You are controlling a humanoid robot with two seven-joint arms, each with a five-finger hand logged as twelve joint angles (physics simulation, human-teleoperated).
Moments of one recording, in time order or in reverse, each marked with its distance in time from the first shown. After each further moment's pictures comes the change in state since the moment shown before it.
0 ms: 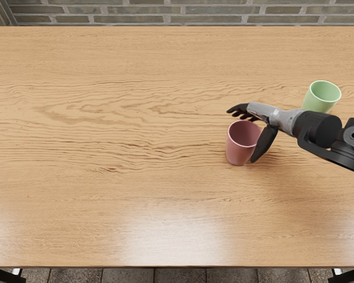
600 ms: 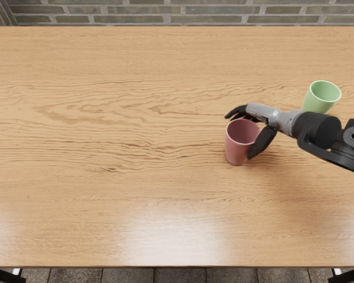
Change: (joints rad) left arm 0.000 0.000 -0.001 0.000 0.000 0.000 0.000; right arm -0.010 0.001 0.010 -0.005 -0.002 0.018 0.018
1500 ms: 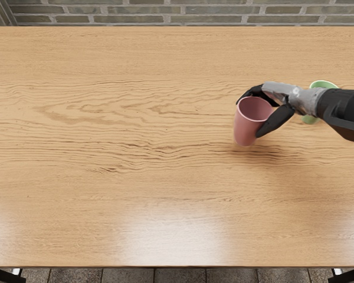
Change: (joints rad) left arm 0.000 0.000 0.000 0.000 0.000 0.000 0.000; right arm 0.018 -0.098 0.140 -0.008 0.134 0.139 -0.002
